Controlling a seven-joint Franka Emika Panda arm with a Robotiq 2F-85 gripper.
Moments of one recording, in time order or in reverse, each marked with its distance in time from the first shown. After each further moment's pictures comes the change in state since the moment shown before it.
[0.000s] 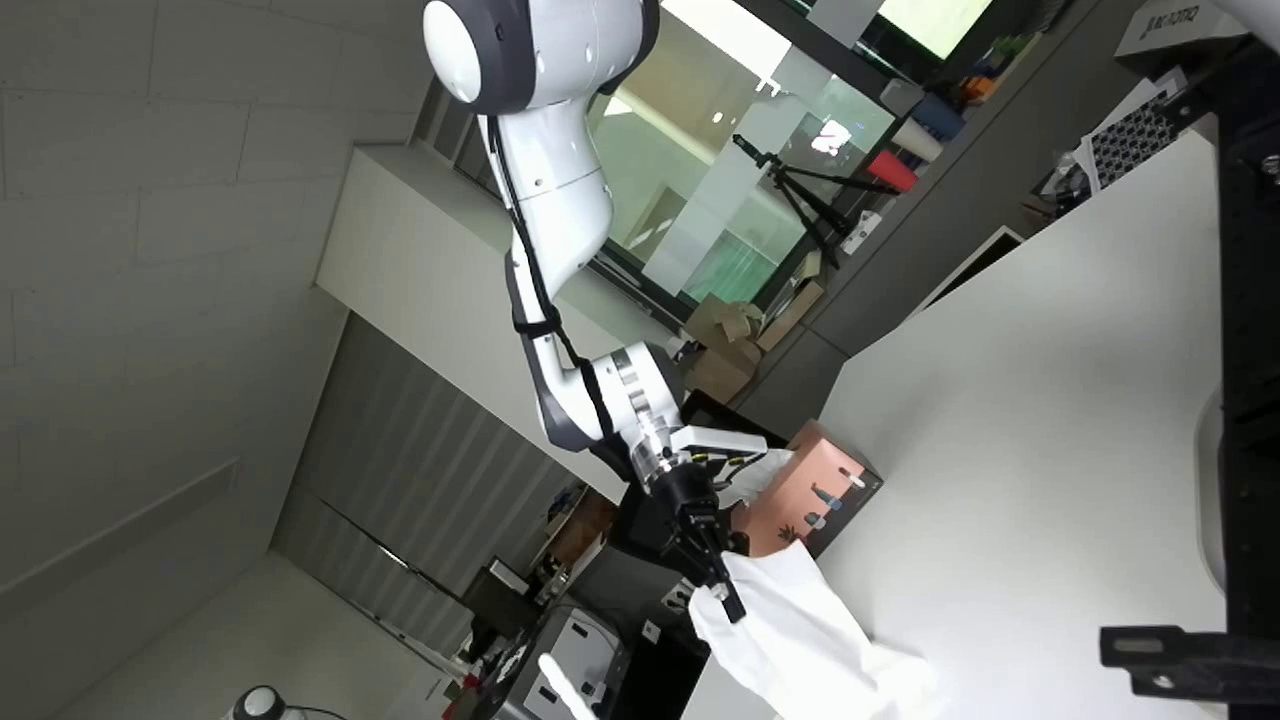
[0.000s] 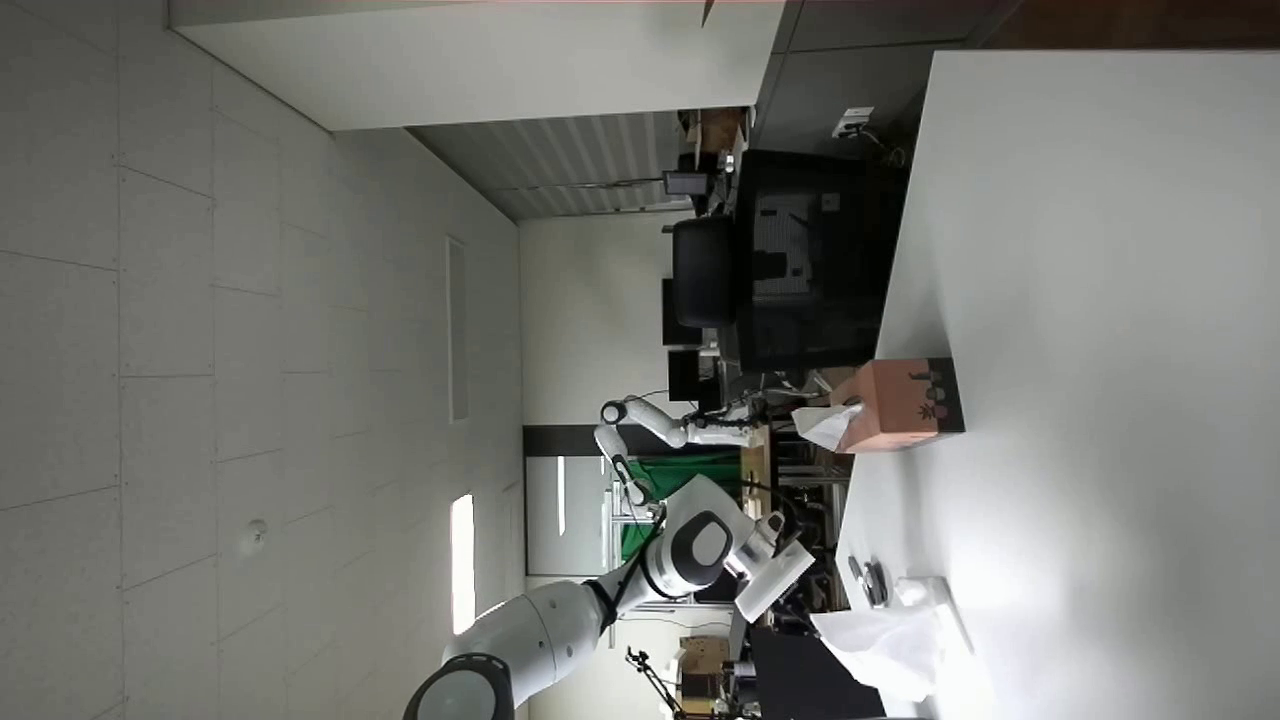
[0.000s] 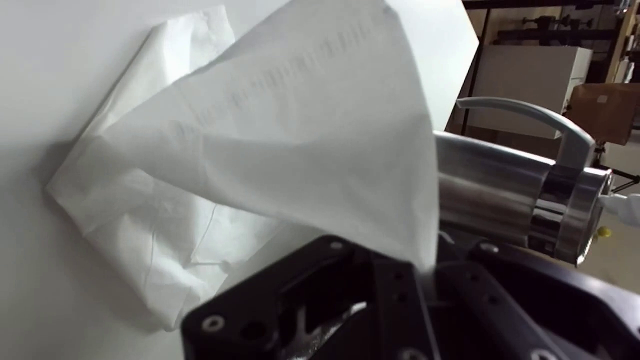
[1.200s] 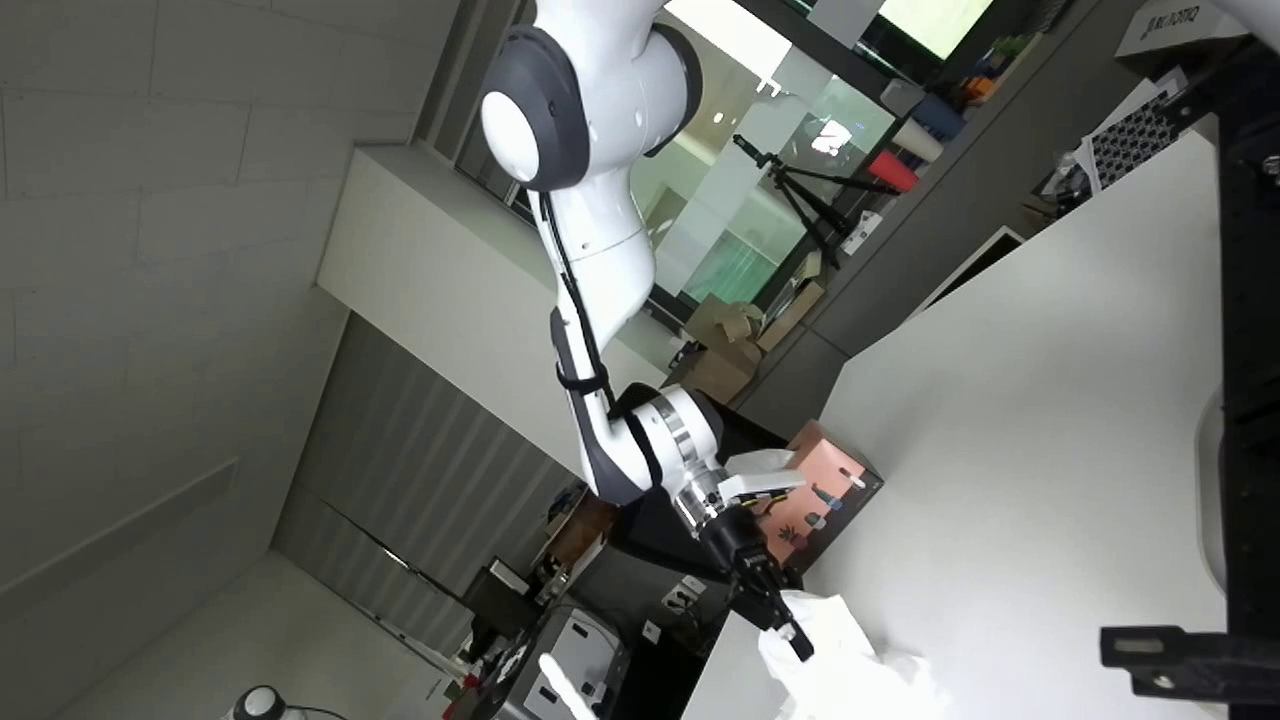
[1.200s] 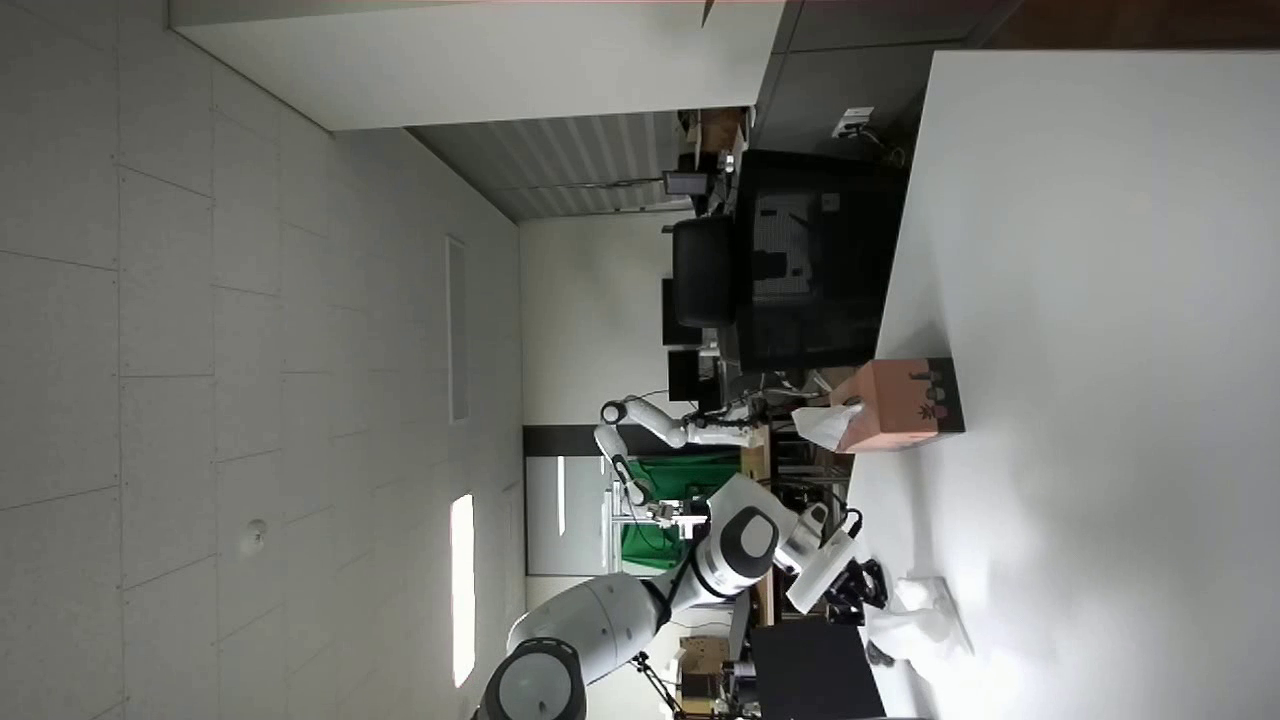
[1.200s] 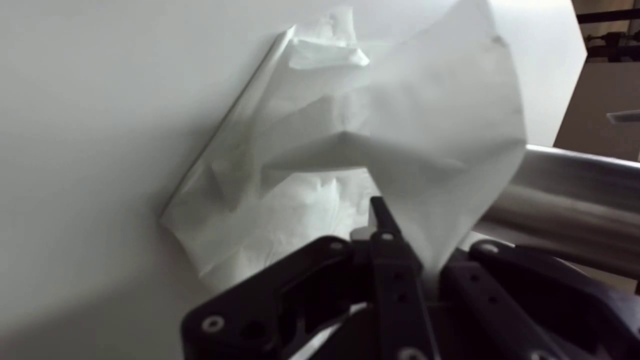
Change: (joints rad) arm 0.055 0.215 -0.032 0.180 -0.145 0.071 0.072
